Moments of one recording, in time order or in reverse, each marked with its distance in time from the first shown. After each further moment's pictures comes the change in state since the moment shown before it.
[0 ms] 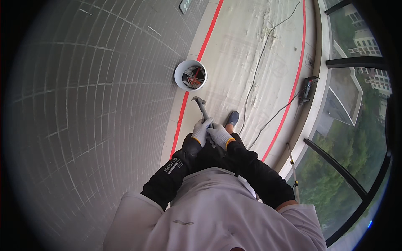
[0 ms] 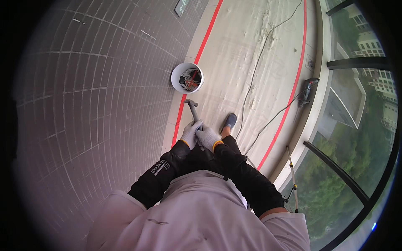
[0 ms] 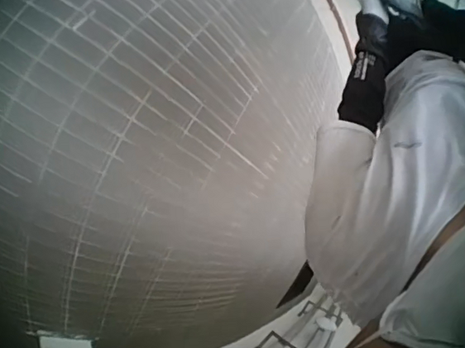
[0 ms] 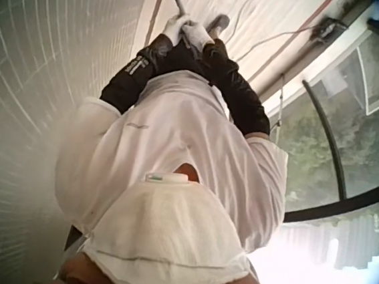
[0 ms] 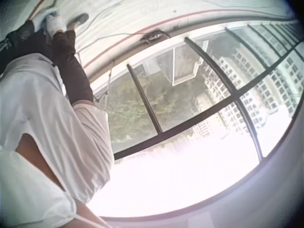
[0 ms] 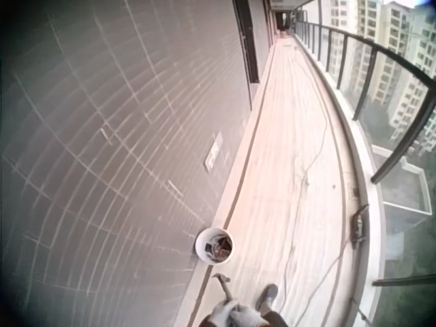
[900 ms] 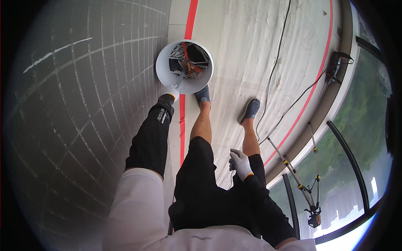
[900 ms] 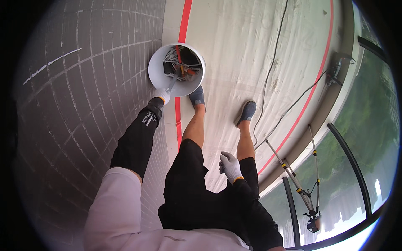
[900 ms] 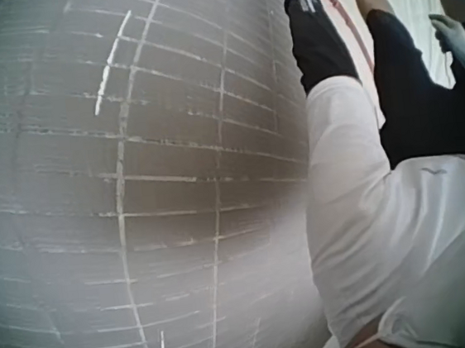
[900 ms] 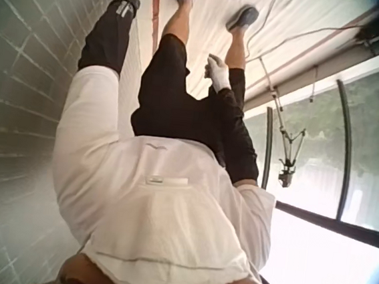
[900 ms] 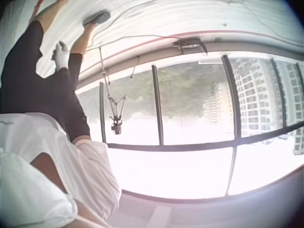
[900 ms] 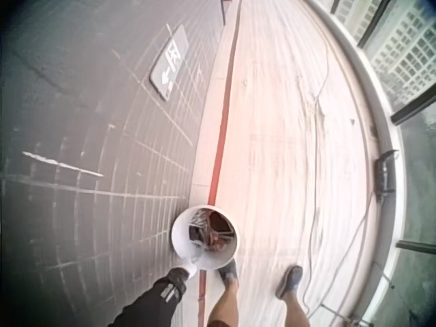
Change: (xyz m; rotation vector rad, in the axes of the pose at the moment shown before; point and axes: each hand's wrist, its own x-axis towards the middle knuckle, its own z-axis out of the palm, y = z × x) left_hand 0.568 0.093 -0.254 1.901 0.084 -0.103; right_hand 0.249 0.129 -0.006 0.587 0.449 0.482
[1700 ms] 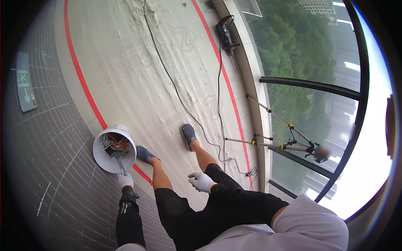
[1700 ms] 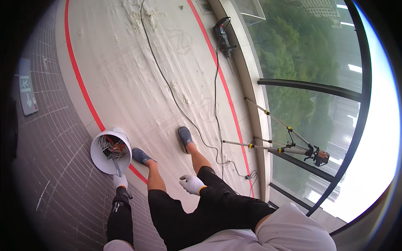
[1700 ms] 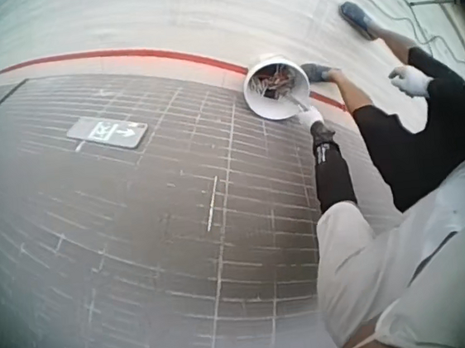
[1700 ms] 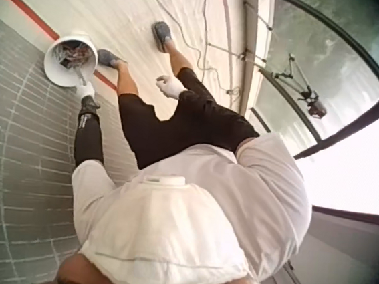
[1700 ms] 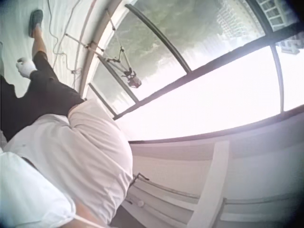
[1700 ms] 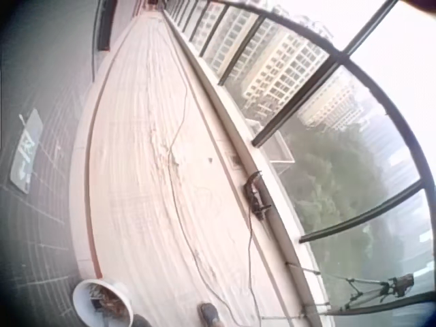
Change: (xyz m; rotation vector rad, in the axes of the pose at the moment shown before) left_hand -0.100 0.046 -0.021 -0.162 0.201 -0.001; right_hand -0.033 -0.037 -0.039 -0.265 0.087 -0.145
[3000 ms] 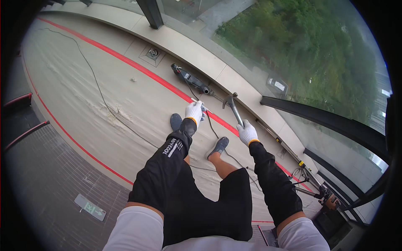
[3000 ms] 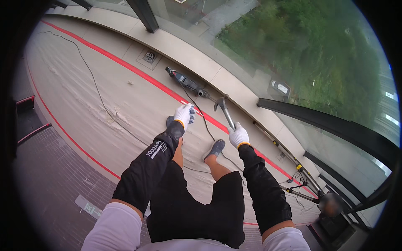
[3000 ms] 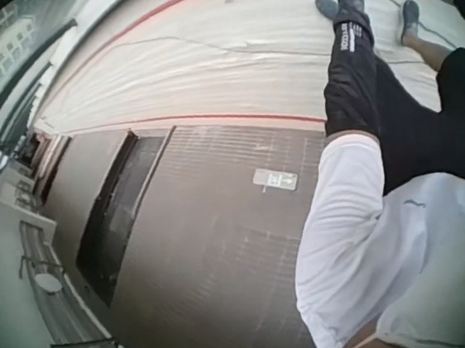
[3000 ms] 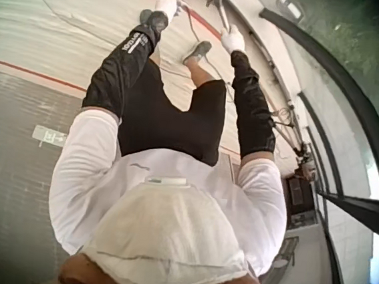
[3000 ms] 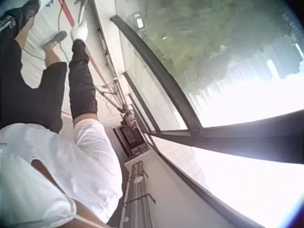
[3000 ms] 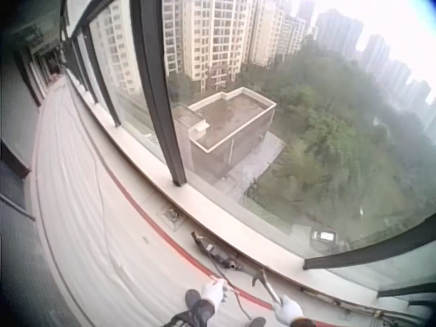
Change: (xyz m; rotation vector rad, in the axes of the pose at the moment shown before) left_hand -0.194 1.077 0.236 -0.421 -0.770 0.307; right_hand 0.126 -0.021 -0.787 0.275 0.798 -0.092
